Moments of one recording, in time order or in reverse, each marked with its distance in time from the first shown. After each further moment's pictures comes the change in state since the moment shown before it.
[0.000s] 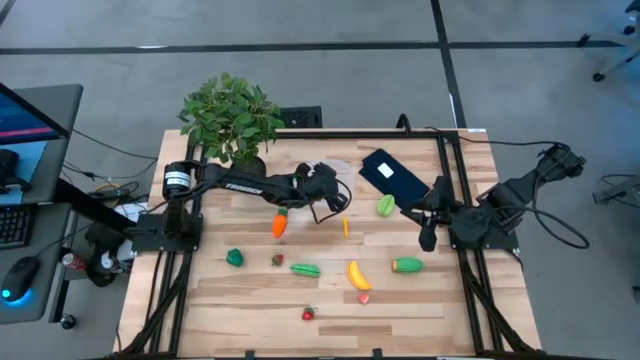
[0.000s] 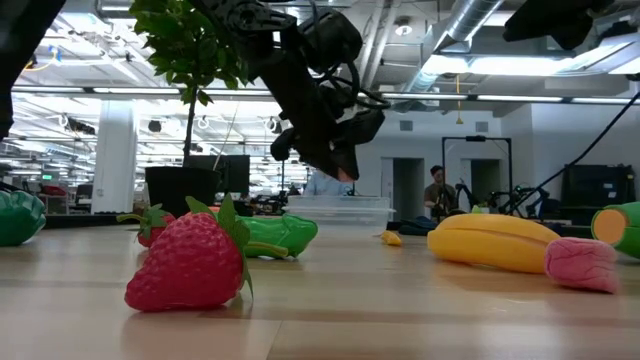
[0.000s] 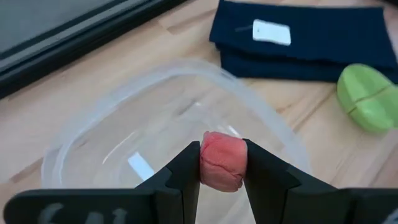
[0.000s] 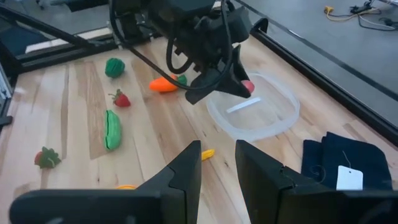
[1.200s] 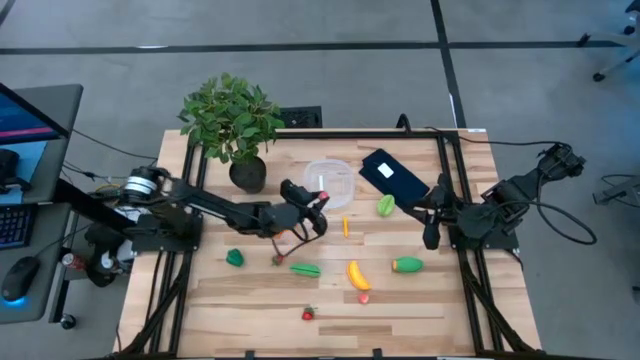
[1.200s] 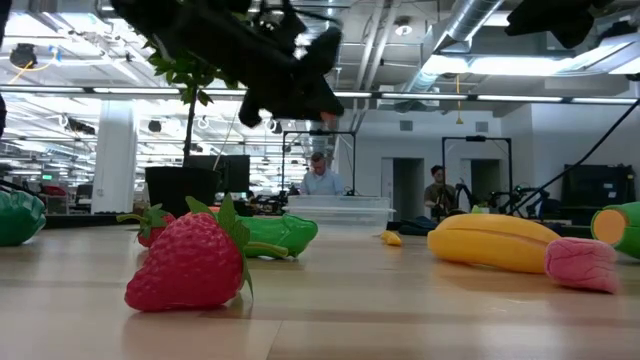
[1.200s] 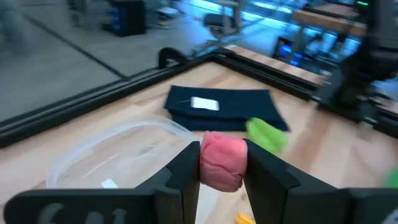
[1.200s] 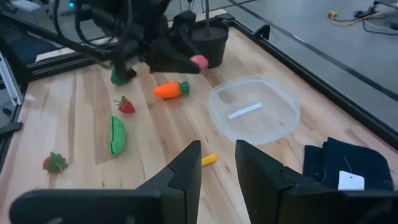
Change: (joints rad) left arm -0.224 -0.246 -0.417 0.630 -0.239 0.131; right arm 0.000 -0.042 0.000 0.003 -0.003 -0.017
